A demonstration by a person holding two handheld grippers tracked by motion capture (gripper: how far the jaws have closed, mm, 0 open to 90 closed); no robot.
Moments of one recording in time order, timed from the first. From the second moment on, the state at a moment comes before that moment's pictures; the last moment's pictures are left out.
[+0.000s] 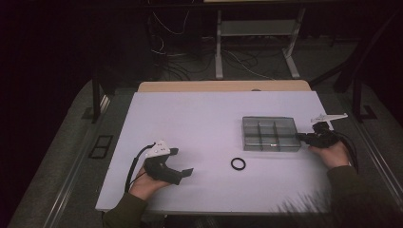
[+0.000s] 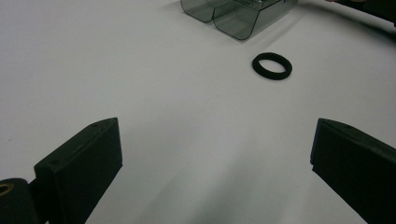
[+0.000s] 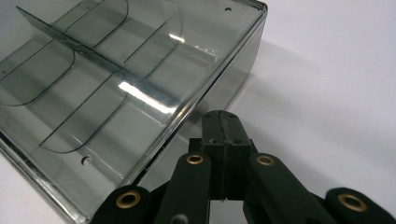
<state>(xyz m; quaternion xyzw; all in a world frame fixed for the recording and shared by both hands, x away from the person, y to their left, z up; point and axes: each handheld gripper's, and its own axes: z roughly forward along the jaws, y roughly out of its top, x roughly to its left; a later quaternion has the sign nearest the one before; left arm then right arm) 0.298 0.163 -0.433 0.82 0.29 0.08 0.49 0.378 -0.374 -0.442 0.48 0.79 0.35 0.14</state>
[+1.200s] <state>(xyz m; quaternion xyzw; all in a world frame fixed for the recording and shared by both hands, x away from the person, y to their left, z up) 0.300 0.163 -0.434 0.83 0.28 0.10 0.48 0.386 -0.326 -0.442 0.45 0.81 0.36 0.13</state>
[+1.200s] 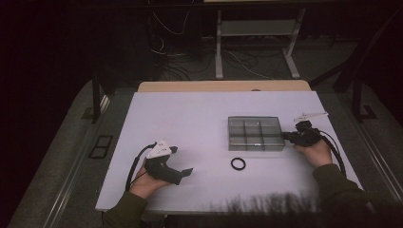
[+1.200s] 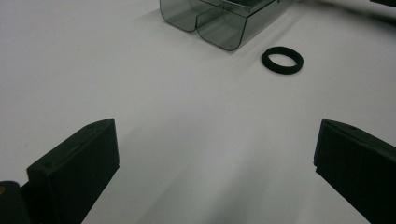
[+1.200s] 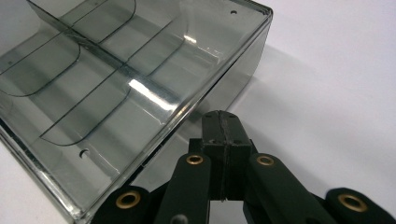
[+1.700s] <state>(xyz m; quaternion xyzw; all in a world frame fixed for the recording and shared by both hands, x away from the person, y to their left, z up) 0.299 0.164 -0.433 0.82 0.28 0.11 0.49 0.392 -0.304 -0.442 0.44 0.81 0.36 0.13</state>
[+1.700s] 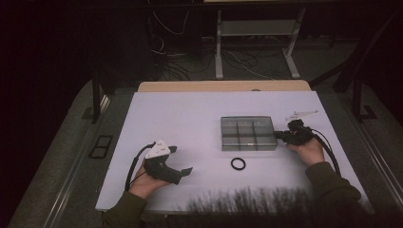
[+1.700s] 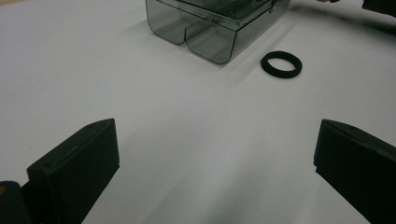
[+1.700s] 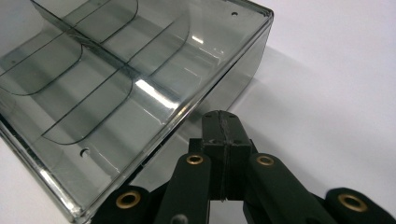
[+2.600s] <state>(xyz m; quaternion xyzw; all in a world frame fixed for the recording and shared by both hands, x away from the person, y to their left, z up) 0.300 0.163 -0.432 0.82 0.28 0.10 0.49 0.391 -0.268 -0.440 0.41 0.83 0.37 0.12</state>
